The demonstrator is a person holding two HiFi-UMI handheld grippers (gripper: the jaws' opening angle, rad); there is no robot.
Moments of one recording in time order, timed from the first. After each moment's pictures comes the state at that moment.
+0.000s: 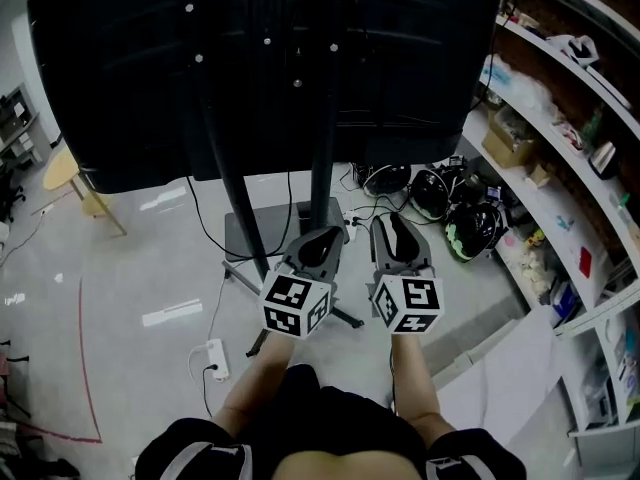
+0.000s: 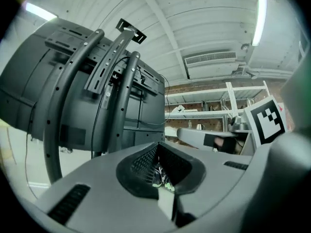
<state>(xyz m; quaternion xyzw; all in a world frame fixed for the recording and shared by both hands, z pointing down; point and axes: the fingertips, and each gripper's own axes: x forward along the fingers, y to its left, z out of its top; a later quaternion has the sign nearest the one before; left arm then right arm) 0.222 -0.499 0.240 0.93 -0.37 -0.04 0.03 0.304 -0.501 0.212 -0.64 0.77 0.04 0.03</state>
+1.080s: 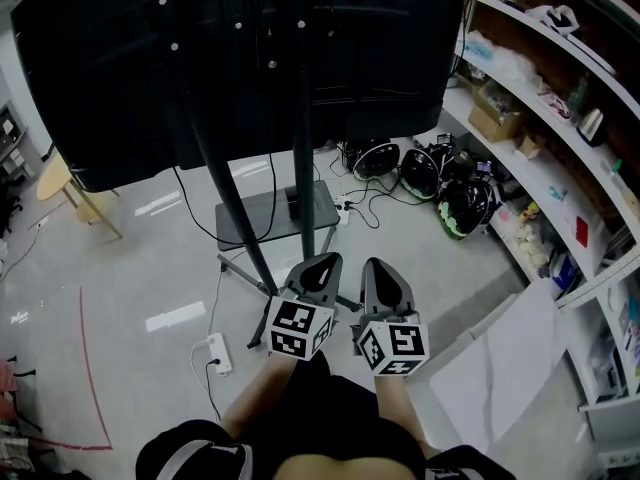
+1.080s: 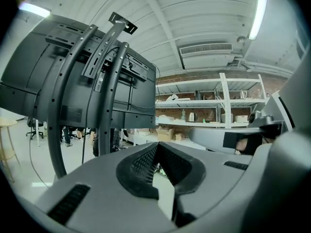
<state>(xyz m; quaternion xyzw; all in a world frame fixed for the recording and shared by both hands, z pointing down) 0.243 -0.418 0.313 0.94 -0.35 0.02 0.04 0.299 -0.387 0.289 -0.66 0.74 -0.04 0.07</state>
